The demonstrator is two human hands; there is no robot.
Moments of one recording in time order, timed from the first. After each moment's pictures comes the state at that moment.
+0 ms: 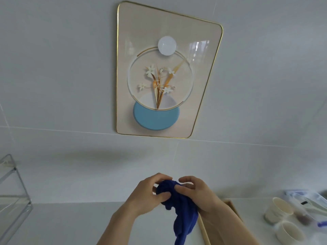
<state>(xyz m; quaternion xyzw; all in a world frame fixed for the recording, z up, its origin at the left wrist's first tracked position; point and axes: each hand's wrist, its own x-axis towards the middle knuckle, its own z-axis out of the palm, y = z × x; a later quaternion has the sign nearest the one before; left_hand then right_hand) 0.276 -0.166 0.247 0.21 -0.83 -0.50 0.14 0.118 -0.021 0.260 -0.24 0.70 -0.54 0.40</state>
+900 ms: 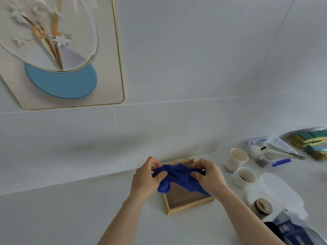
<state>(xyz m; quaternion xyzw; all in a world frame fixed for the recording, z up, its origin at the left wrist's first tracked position) 0.112 -0.012 0.168 0.31 -0.81 -0.48 0.14 -0.038 0.168 0.181 -0.26 0.87 -0.40 0.13</state>
